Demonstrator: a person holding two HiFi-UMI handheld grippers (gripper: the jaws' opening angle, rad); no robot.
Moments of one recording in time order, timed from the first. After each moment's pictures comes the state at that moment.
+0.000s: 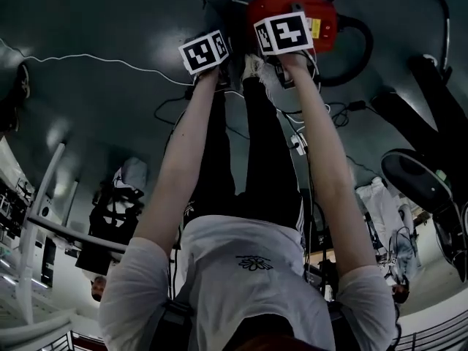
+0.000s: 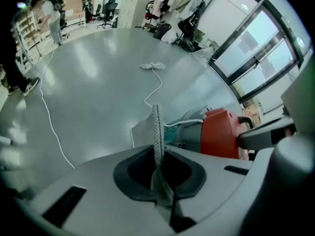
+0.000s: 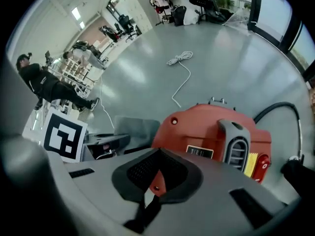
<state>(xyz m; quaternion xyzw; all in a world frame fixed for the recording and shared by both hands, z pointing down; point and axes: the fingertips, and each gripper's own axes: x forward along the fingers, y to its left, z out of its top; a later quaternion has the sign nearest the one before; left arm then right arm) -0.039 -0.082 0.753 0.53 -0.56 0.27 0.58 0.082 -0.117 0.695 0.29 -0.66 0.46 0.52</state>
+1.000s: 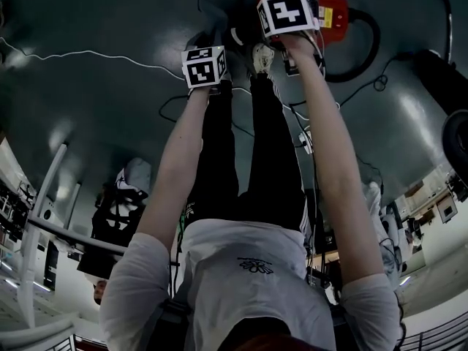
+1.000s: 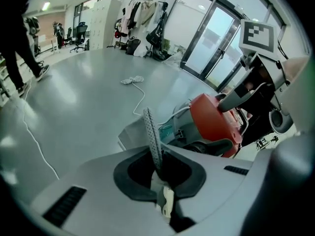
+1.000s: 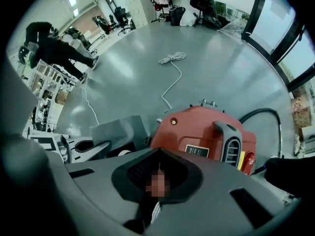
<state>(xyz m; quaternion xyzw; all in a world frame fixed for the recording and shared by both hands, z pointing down) -0.050 -0.046 0.757 0.66 -0.52 0.27 0.46 0.084 -0.119 0.701 0.35 -0.62 0.42 0.57</state>
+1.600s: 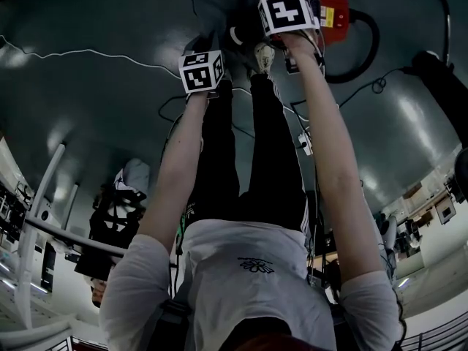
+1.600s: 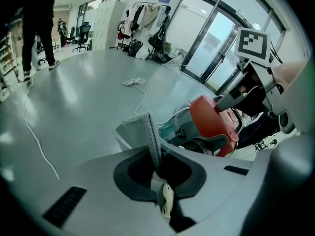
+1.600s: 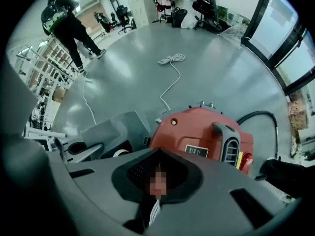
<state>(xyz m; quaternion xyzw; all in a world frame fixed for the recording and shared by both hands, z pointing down) -0.057 -0.031 0.755 0.66 -0.53 0.26 0.46 0.089 -0.122 0.706 0.36 -0.62 0.39 0.58</state>
